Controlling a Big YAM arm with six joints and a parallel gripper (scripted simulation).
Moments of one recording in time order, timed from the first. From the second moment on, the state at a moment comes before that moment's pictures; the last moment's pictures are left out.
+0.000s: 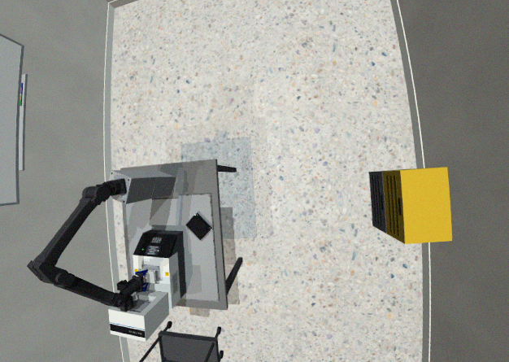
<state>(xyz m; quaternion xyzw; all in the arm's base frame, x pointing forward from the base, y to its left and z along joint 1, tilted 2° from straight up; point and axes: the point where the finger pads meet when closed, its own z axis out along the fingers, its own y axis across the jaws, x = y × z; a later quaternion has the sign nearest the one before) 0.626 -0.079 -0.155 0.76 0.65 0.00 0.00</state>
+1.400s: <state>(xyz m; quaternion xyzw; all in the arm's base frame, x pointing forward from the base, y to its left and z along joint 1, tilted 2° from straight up) 0.618 -0.085 -0.175 0.76 0.65 0.00 0.00</state>
